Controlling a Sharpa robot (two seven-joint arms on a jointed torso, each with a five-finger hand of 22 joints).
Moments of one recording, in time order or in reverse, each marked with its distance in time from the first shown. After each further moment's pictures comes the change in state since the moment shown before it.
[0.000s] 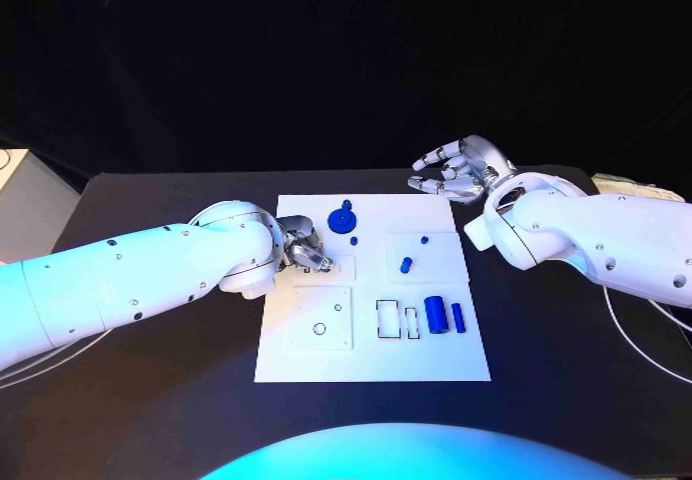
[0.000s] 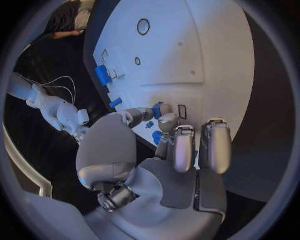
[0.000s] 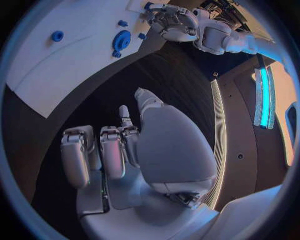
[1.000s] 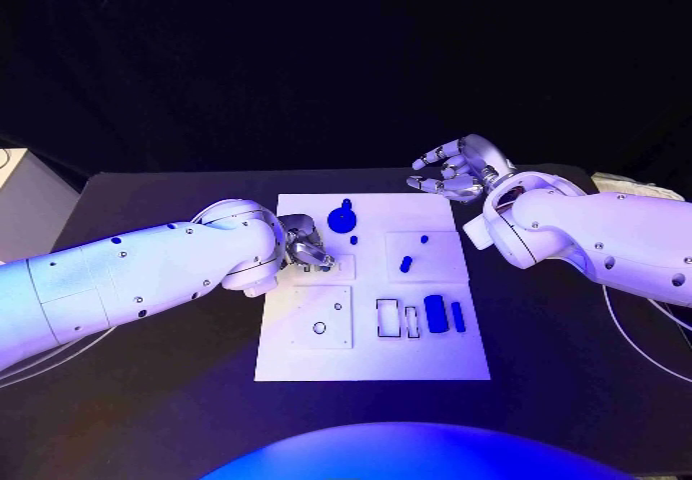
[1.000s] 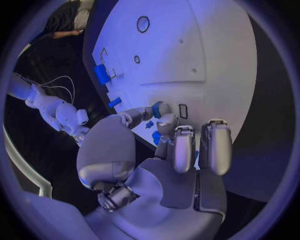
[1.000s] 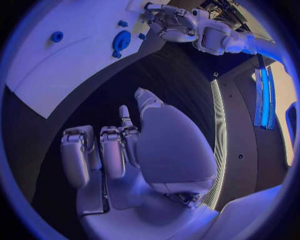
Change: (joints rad) left arm 0.000 0.015 0.000 -0.016 0.000 0.000 -0.004; left_hand -0.042 0.003 -0.011 -0.058 -0.021 0.021 -0.012 -0.013 0.000 0.023 -0.012 0.002 0.014 0.004 -0.011 0.000 0.000 -0.015 0.011 -0.011 0.000 0.000; right arm 0.000 0.001 0.000 -0.002 -0.001 0.001 -0.002; right_hand 0.000 0.000 0.000 0.000 0.000 0.000 0.000 0.000 0.000 0.000 0.000 0.000 0.001 0.000 0.000 0.000 0.000 0.000 0.000 0.000 -0.004 0.001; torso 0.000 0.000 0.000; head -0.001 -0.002
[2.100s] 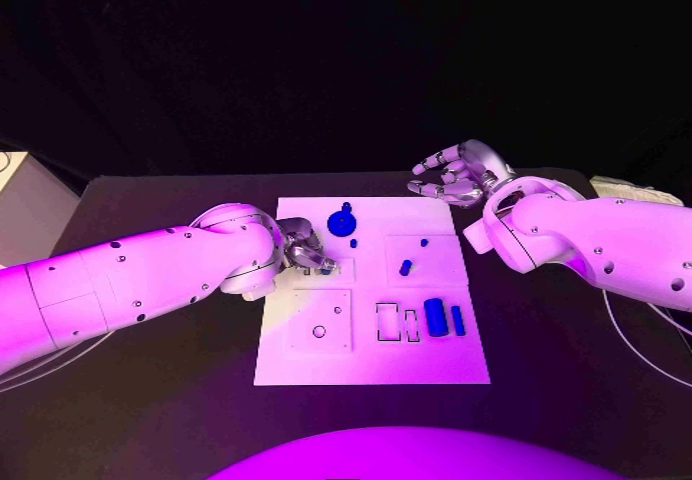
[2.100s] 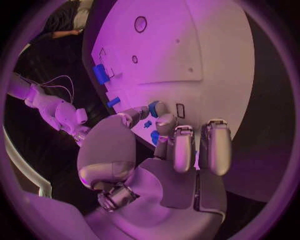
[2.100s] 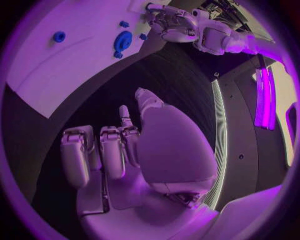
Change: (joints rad) left arm -0.002 -0.005 0.000 -0.002 -0.001 -0.003 0.000; left_hand -0.025 -0.025 -0.209 0.073 -0.001 0.018 -0.010 -0.030 -0.011 0.000 0.000 0.000 0.009 -0.004 -0.004 0.000 0.000 0.000 0.004 -0.004 0.000 0.000; right arm -0.003 -0.001 0.000 0.000 -0.001 -0.002 -0.004; right_hand -0.004 -0.004 0.003 0.003 0.004 0.000 0.000 0.000 0.000 0.000 0.000 0.000 0.000 0.000 0.000 -0.004 0.000 0.000 0.000 0.000 0.000 0.000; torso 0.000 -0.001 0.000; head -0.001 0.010
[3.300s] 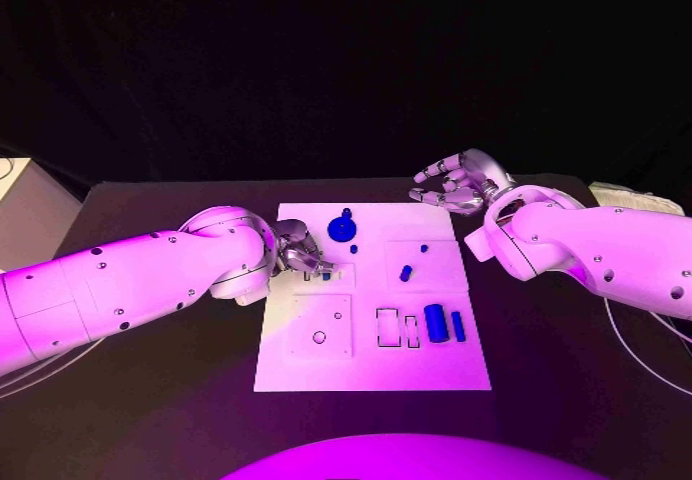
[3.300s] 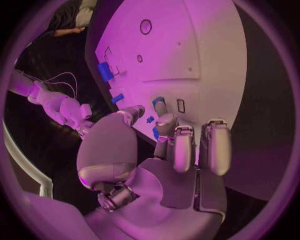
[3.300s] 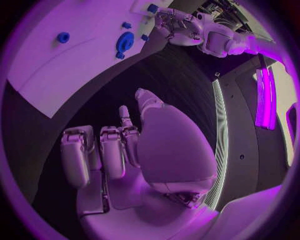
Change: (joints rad) left arm -0.004 -0.048 0.033 0.052 0.000 -0.002 -0.005; left_hand 0.053 -0.013 -0.120 0.096 -0.086 0.007 0.000 -0.011 0.000 0.000 0.000 0.000 0.003 0.000 0.000 0.000 0.000 0.000 0.000 0.000 0.000 0.000; right arm -0.007 -0.003 0.000 -0.004 0.001 0.000 0.000; right_hand -0.004 0.004 0.000 0.000 0.000 -0.004 0.004 0.000 0.000 0.000 0.000 0.000 0.001 0.000 0.000 0.000 0.000 0.000 0.000 0.000 -0.004 0.000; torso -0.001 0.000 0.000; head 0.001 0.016
